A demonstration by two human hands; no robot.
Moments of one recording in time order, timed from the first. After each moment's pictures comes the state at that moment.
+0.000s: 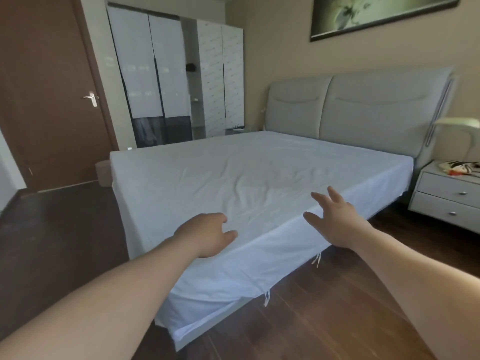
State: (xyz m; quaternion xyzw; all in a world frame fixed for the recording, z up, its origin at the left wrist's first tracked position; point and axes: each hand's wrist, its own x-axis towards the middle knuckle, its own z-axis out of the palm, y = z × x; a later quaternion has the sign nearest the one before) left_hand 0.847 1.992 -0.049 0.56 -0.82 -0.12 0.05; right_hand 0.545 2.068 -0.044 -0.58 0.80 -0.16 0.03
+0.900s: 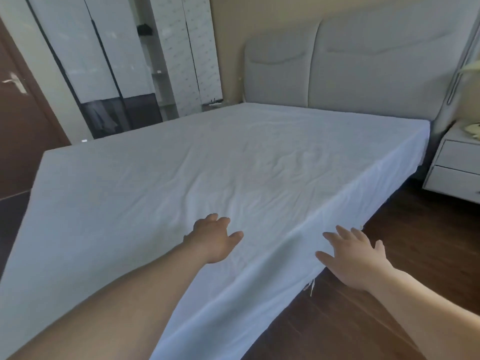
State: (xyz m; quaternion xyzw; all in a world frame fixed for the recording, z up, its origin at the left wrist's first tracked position) left_hand 0.580 1.708 -0.153 0.57 -0.81 -0.14 -0.03; right_hand 0.305 1.855 -0.187 -0.53 0.84 -0.02 0.12
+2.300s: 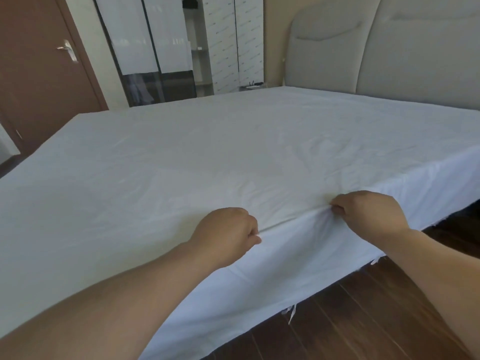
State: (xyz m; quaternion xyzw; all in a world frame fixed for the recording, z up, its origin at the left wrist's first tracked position) left_hand 0.411 1.686 -0.239 0.49 -0.87 -0.02 0.07; right_hand 0.092 1.673 -0.268 -0.71 0.67 -0.10 -0.18
